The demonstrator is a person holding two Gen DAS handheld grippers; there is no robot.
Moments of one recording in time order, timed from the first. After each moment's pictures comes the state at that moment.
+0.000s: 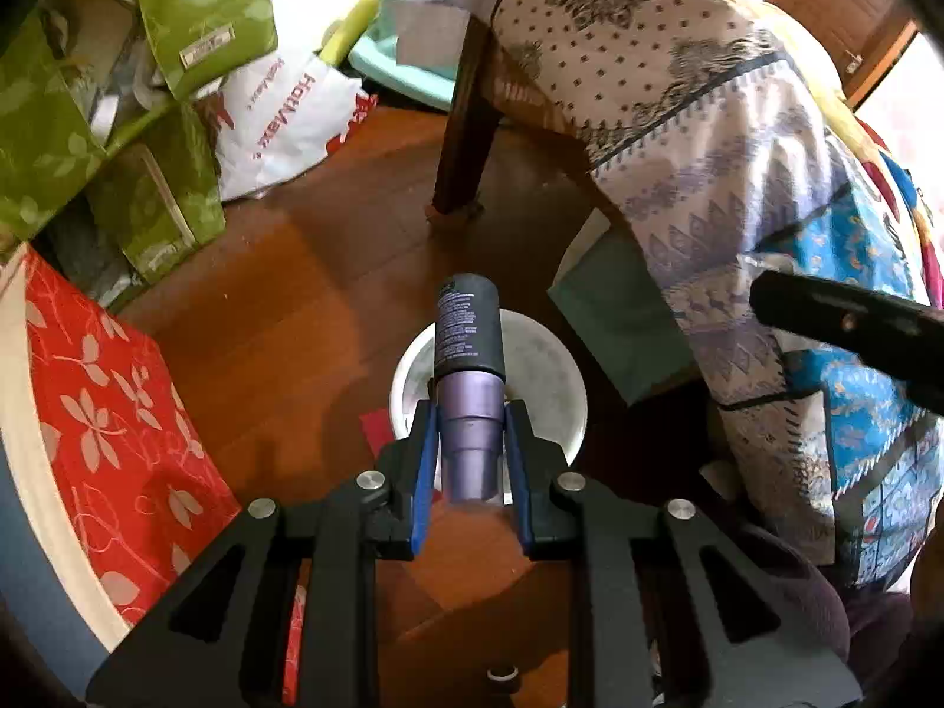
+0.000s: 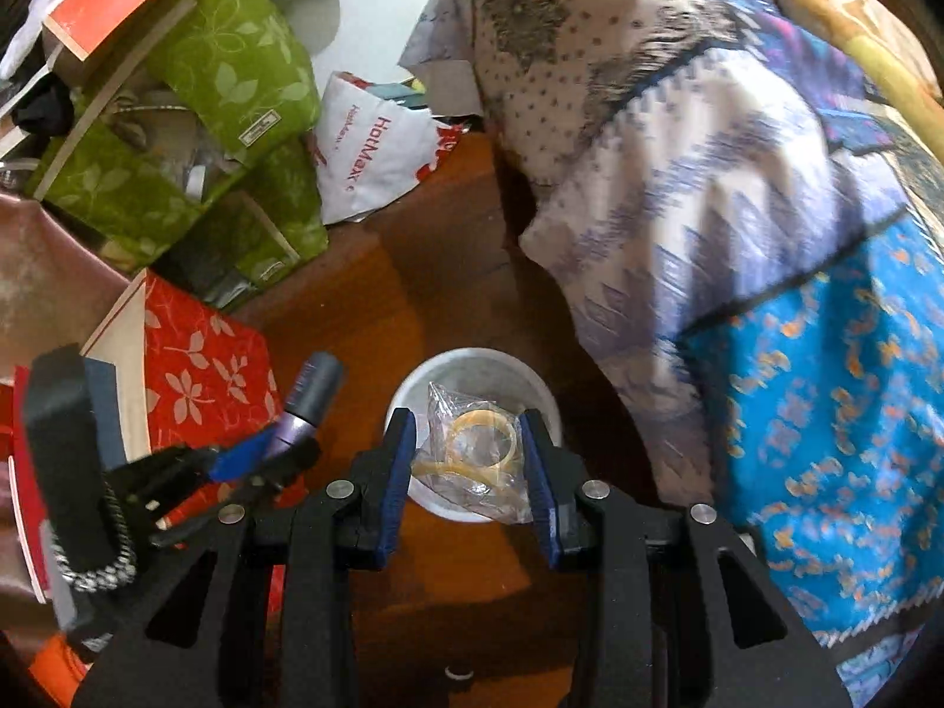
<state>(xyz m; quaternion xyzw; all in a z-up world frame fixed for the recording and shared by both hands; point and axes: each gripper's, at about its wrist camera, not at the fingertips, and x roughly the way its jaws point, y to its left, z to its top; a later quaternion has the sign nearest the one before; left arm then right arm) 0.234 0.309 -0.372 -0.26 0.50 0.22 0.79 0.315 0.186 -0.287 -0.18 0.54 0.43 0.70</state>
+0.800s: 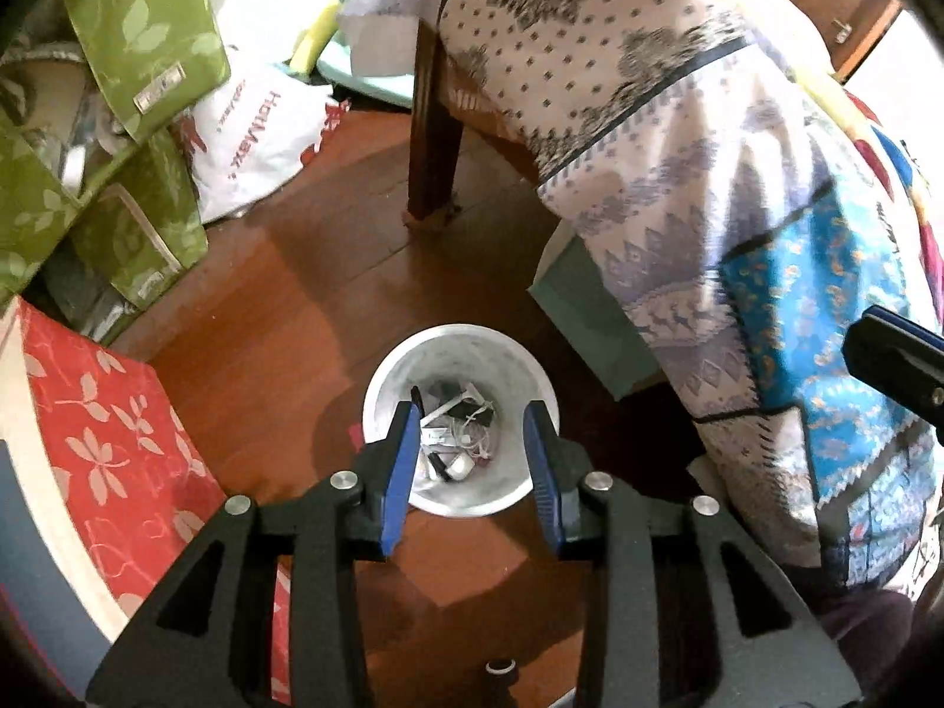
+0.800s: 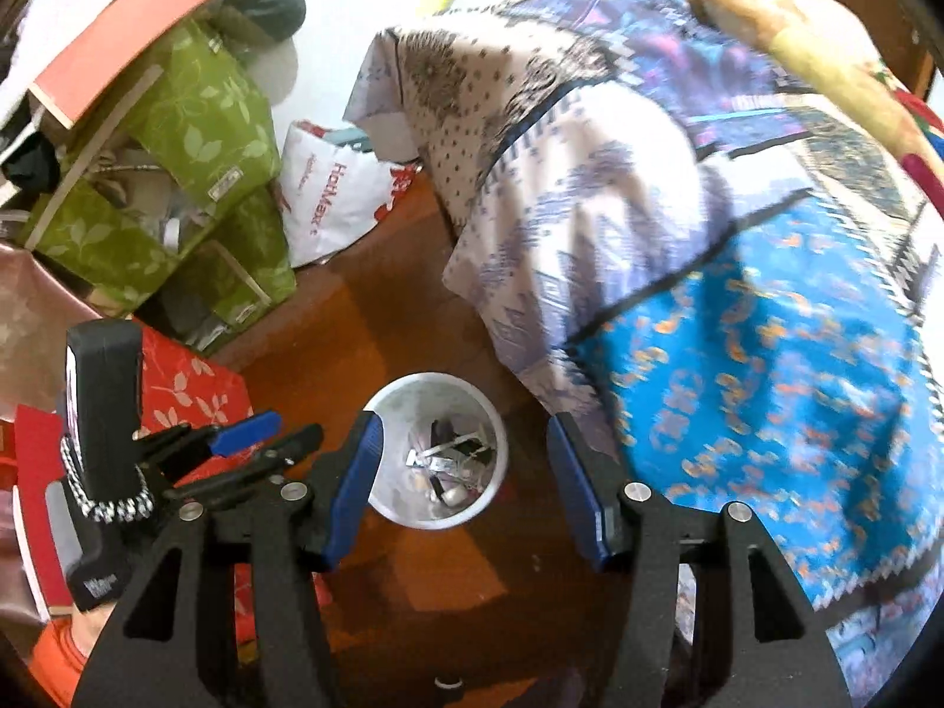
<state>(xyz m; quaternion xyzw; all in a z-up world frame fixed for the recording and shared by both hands) 0.273 0.291 -0.340 -0.23 0.52 0.21 0.79 0.333 0.132 -0.248 -0.15 0.52 0.39 0.75</state>
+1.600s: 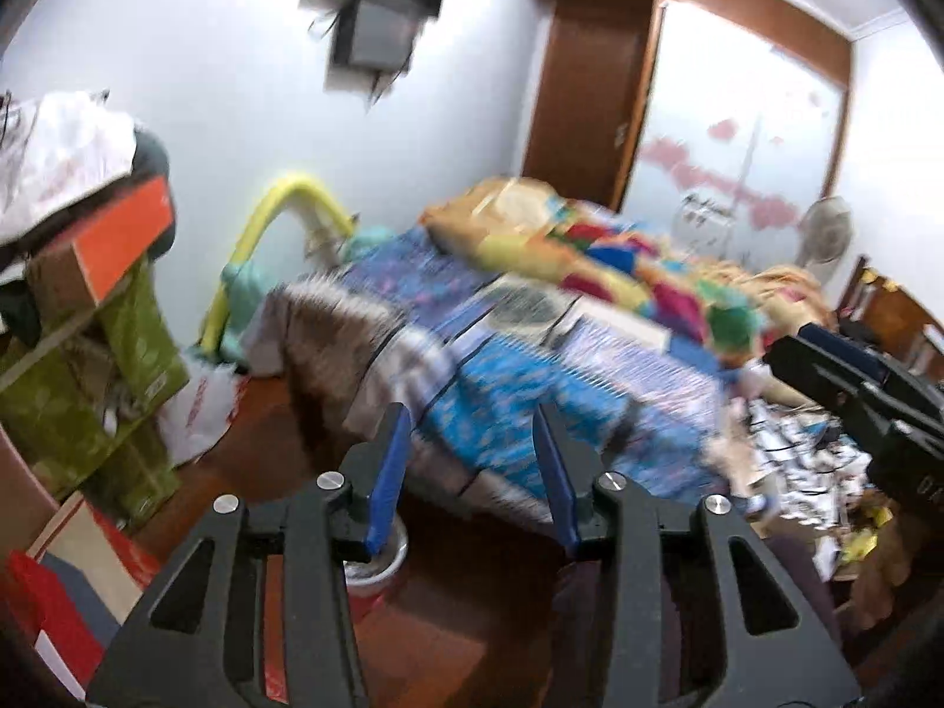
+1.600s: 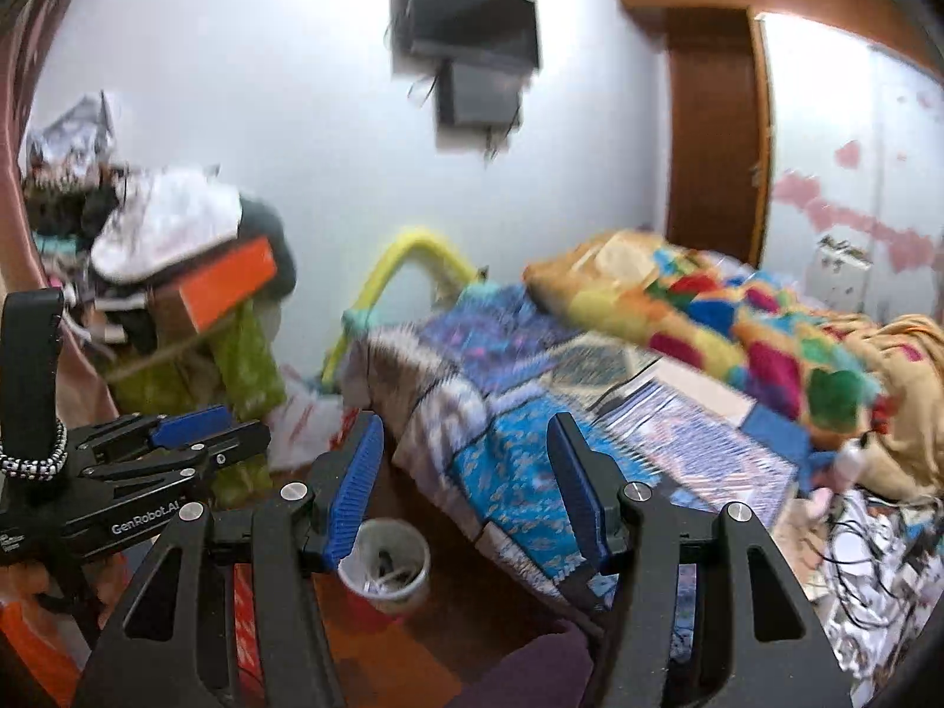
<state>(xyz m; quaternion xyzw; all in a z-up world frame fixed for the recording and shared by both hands) 0.109 0.113 -0.041 -0.10 0.27 0.06 0.96 0.150 -0.086 -0.012 -0.05 0.23 0.31 0.92</state>
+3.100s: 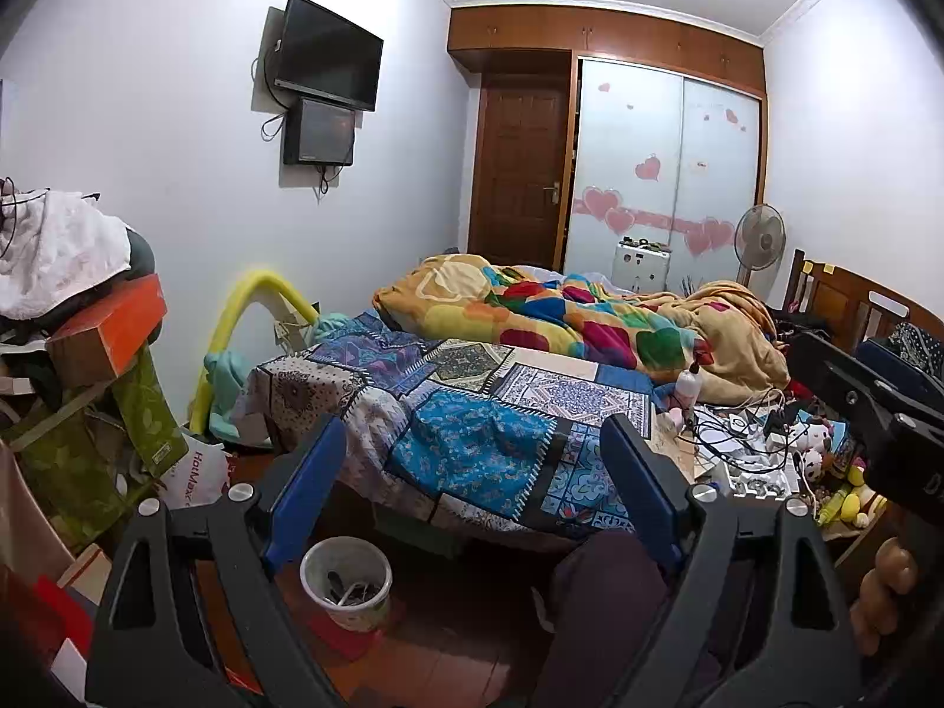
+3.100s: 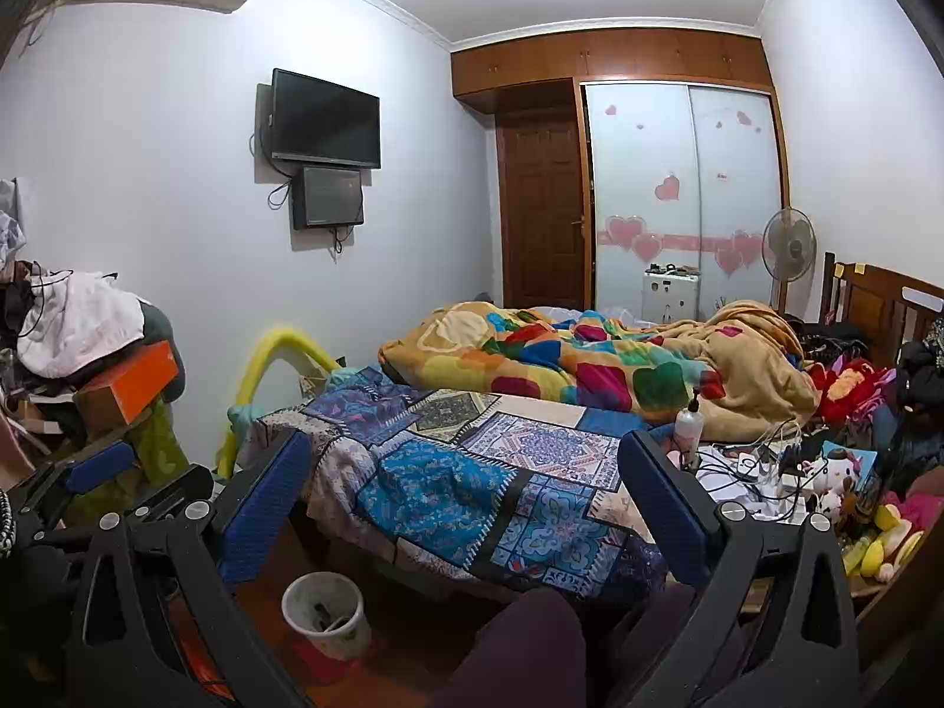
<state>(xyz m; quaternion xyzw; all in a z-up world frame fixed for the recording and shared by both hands) -0.004 0.054 -0.005 -0.04 0.18 0.02 0.98 0.022 -0.141 0.012 0.00 0.14 0.11 0.98</state>
